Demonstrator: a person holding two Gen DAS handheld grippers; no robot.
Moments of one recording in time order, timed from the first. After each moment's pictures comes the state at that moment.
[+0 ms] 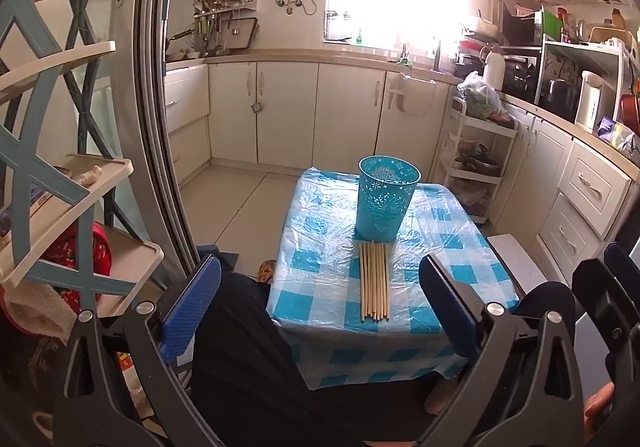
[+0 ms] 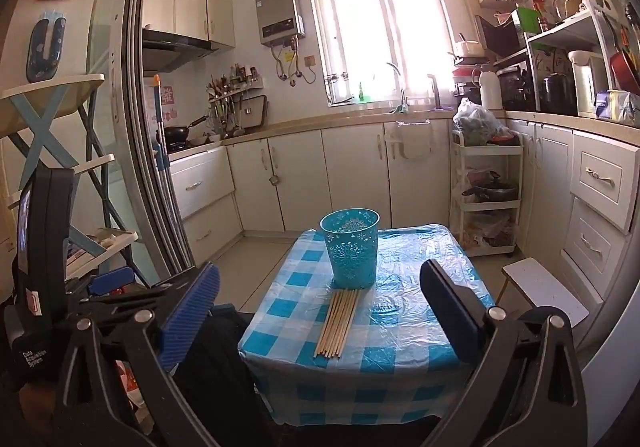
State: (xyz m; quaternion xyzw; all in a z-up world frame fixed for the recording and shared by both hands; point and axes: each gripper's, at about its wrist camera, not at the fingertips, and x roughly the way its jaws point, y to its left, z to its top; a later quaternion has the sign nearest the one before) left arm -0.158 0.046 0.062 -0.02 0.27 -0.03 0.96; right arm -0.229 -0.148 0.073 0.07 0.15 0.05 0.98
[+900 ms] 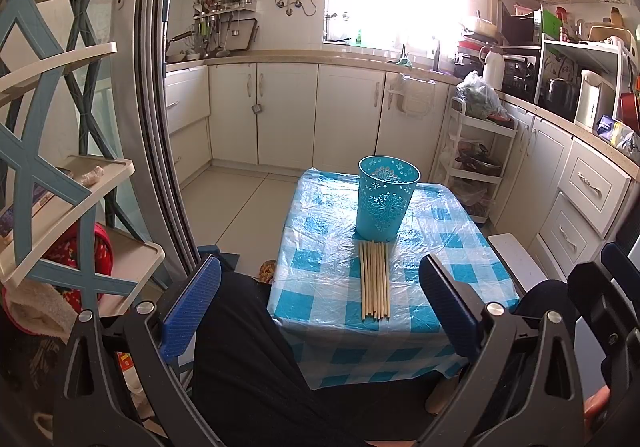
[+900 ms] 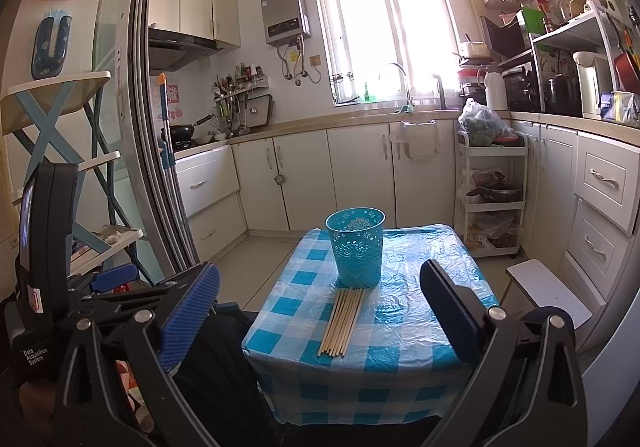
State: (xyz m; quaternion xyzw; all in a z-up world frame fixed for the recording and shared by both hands) left arm -0.162 0.041 0.063 -0.02 0.27 -0.03 0.96; right arm -0.231 -0.146 0.070 0.07 0.15 0.04 0.98
